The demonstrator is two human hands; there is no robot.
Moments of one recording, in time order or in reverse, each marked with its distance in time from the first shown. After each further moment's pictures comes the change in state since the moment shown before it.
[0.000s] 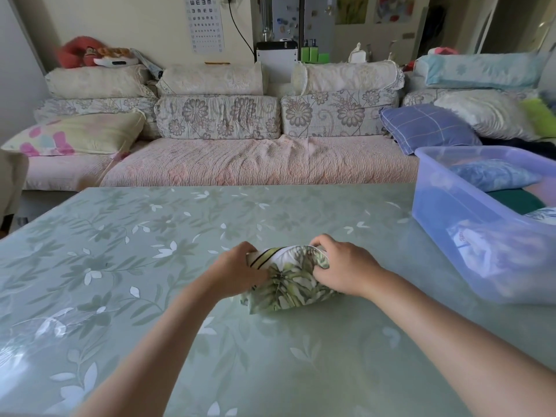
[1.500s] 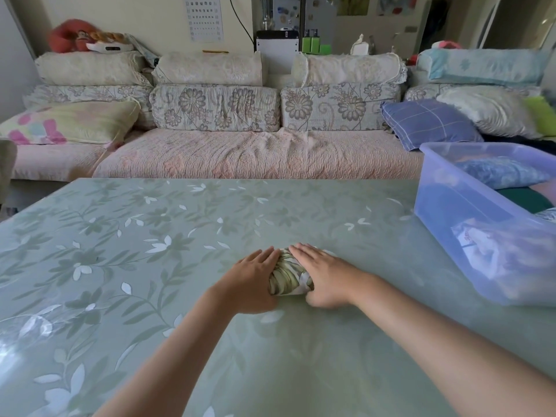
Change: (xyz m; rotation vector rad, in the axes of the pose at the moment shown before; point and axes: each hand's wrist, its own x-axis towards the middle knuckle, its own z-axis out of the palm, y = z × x) left_hand 0.018 -0.011 0.042 0.477 -0.127 0.369; right_hand 0.026 0.003 0.044 -0.191 -0.243 -0.234
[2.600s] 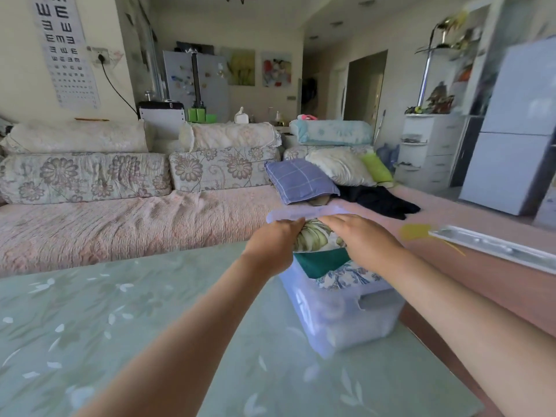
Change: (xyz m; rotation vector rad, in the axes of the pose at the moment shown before) left_hand 0.150 0.321 -0.146 0.042 0.431 0.387; right_hand -0.237 0.226 -0.204 -0.188 0.540 0.363
